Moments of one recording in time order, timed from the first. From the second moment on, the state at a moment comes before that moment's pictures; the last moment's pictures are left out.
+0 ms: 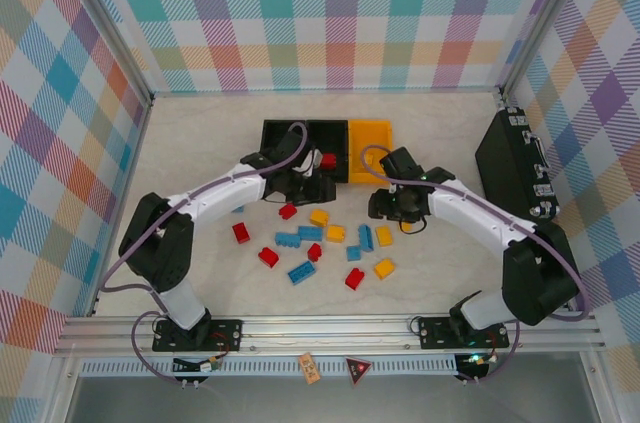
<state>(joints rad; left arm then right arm) -0.63 1.69 1.22 -0.55 0.34 -0.61 0.54 1.44 0.98 -0.76 -0.03 0.59</state>
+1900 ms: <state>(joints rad) -0.66 1.66 1.12 -0.50 0.35 -0.63 0.58 1.65 1.08 -0.80 0.00 0.57</state>
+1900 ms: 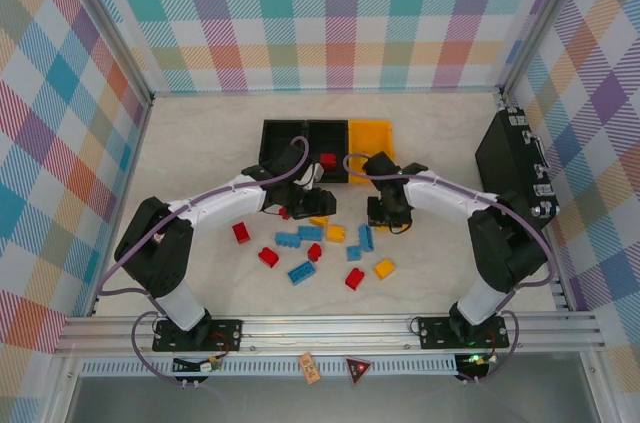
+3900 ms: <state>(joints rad) -0.67 1.49 1.06 -0.53 0.15 -0.69 0.44 1.80 1.55 -0.85 0.03 0.44</state>
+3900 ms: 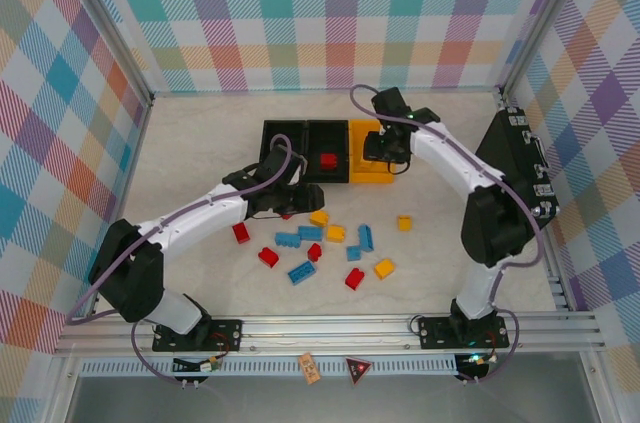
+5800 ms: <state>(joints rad) -0.73 1.58 1.07 -0.84 -0.08 -0.62 0.52 1.43 0.94 -0.55 -0.22 0.55</state>
